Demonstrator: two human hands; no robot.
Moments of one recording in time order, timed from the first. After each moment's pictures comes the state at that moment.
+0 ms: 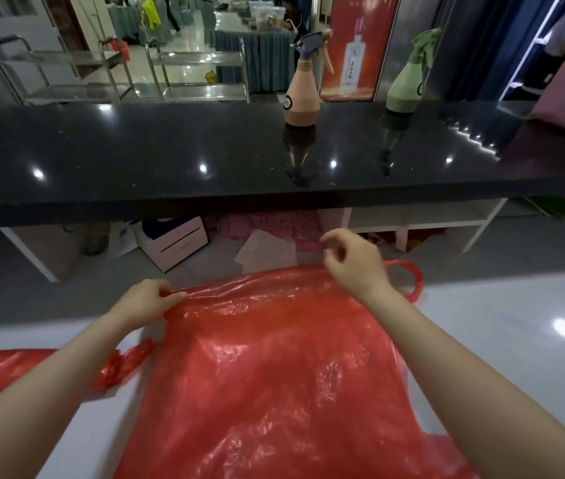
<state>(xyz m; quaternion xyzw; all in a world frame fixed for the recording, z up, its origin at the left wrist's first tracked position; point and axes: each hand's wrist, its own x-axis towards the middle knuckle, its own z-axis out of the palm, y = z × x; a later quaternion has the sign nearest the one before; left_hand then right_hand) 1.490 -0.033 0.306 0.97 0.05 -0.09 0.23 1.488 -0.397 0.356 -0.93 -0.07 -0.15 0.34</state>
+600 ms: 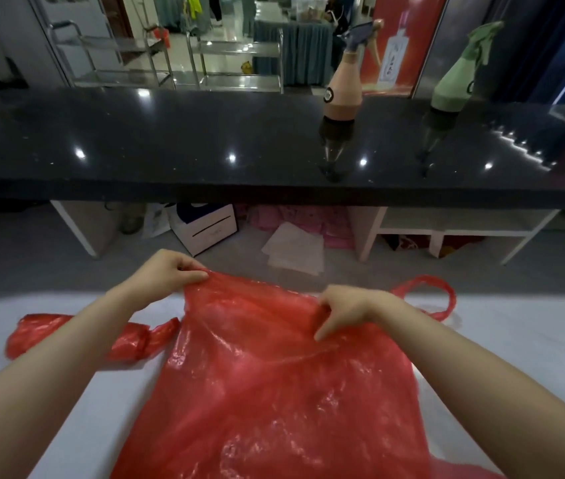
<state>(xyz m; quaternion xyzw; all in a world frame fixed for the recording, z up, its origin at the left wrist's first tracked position) 1.472 -0.027 0.343 0.91 0.02 -0.07 0.40 1.490 -0.359 0.332 -0.90 -0.26 0.32 0.13</state>
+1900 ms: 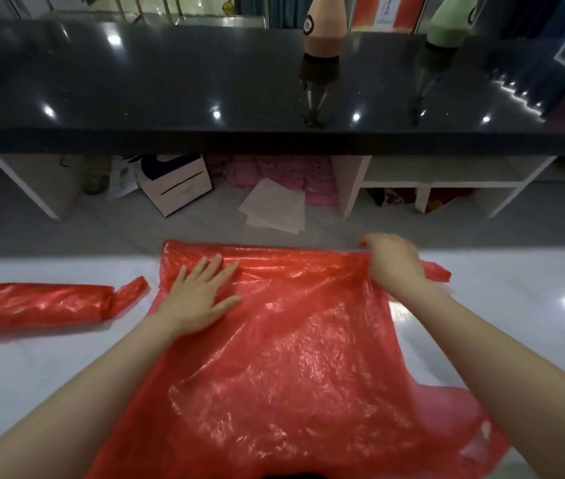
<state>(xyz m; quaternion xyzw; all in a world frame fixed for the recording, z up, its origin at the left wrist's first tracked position) 1.430 -0.104 0.240 0.98 -0.11 -0.14 0.07 1.478 -0.449 0.298 -1.00 -0.03 0.01 0.03</state>
